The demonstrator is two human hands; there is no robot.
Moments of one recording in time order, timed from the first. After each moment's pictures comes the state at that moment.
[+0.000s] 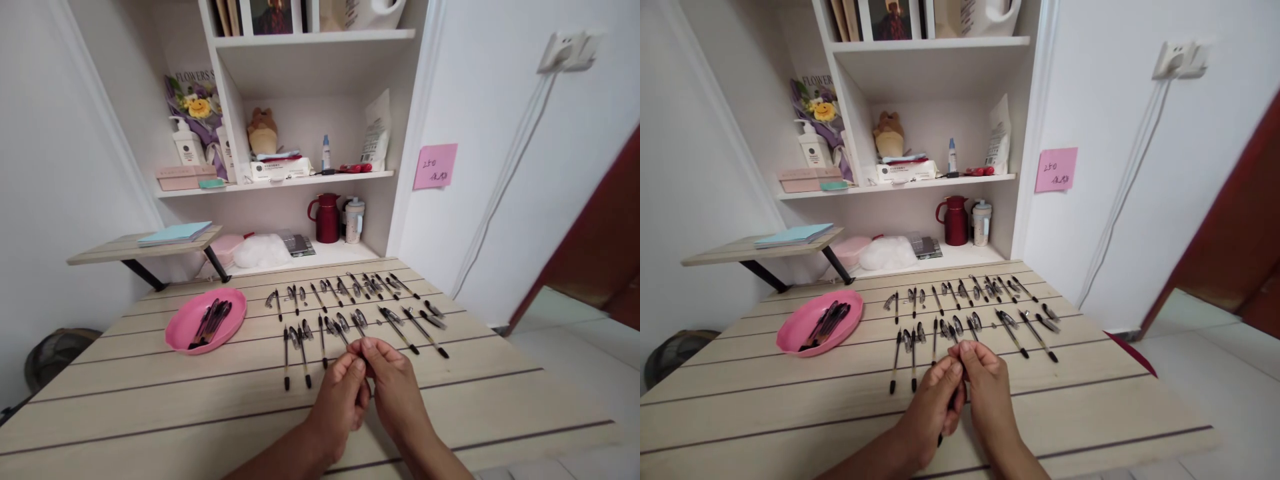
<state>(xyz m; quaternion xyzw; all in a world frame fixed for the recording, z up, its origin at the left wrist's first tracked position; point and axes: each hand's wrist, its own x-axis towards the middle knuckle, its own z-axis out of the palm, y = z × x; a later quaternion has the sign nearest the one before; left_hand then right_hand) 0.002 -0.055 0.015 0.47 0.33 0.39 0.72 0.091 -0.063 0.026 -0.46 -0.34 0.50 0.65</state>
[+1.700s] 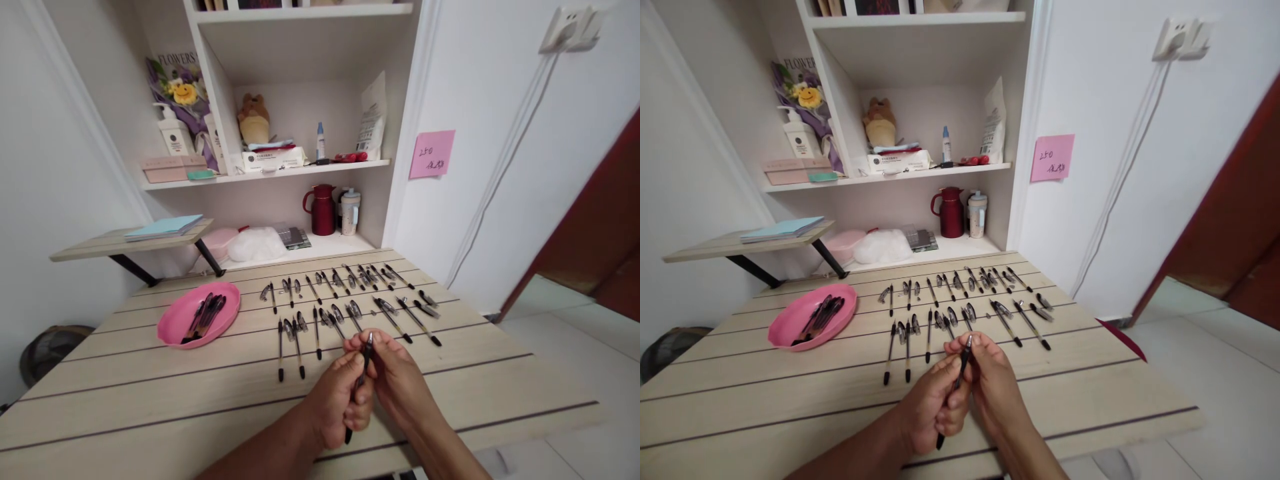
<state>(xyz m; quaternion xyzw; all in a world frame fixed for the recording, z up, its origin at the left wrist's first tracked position) 0.005 -0.051 0.005 0.37 0.22 0.28 0.86 0.113 -0.065 0.019 -0.33 -0.28 0.60 0.68</state>
